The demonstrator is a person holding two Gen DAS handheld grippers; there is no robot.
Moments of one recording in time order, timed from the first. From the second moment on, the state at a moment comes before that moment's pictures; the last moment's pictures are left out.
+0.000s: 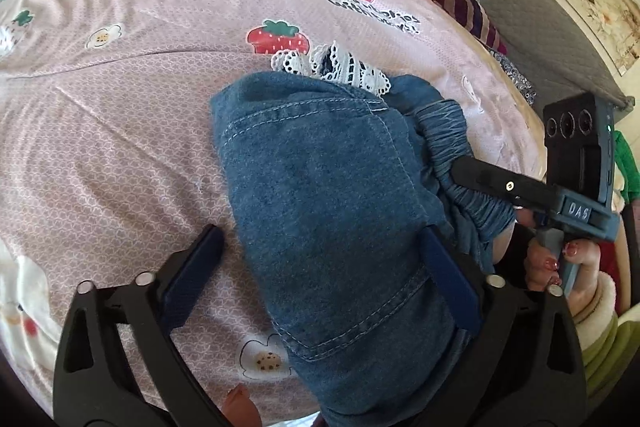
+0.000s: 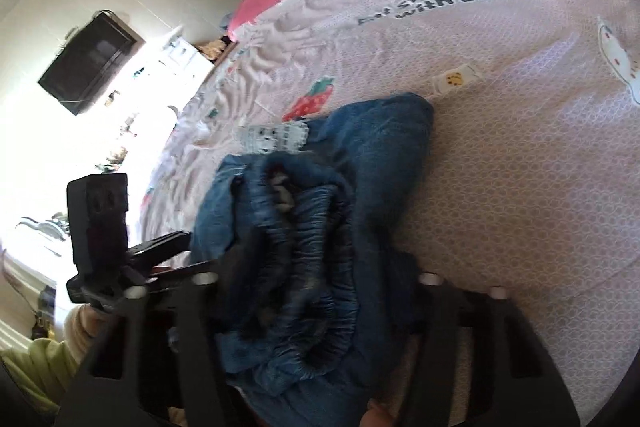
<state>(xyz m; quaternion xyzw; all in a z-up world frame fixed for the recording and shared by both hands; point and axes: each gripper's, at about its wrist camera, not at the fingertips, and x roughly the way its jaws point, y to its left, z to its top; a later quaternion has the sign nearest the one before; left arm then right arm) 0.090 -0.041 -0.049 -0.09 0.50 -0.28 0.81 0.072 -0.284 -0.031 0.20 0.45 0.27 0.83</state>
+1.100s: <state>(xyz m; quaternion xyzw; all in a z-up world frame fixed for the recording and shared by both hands) 0.160 0.027 -0.038 -0.04 0.44 -0.16 0.89 0.195 -0.201 -0.028 0.11 0.45 0.23 0.86</state>
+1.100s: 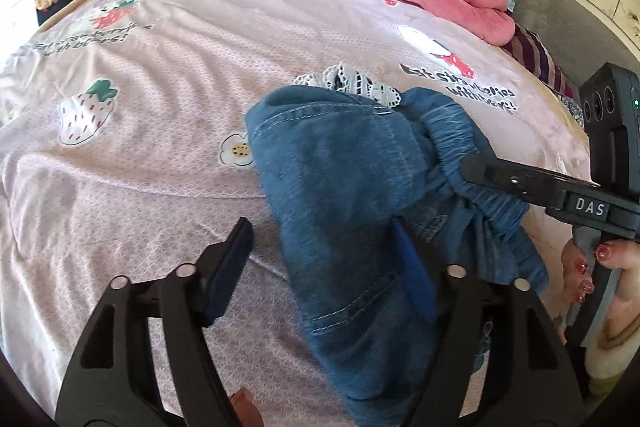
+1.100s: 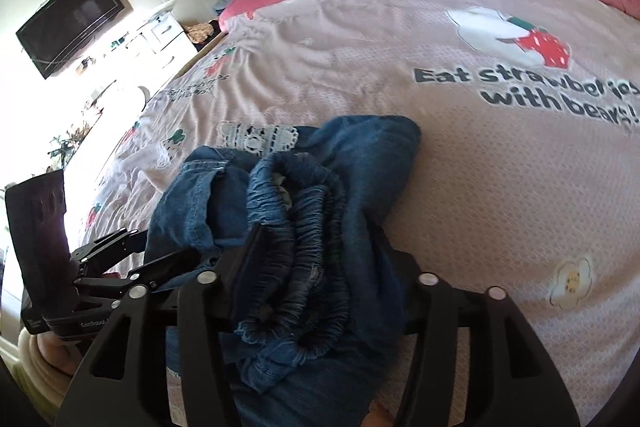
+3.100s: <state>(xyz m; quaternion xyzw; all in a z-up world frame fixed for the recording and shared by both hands) 0.083 0.026 -0.032 -0.06 0.43 -0.23 0.87 0.066 -0.180 -0.013 -0.10 0.40 0.26 0.87</state>
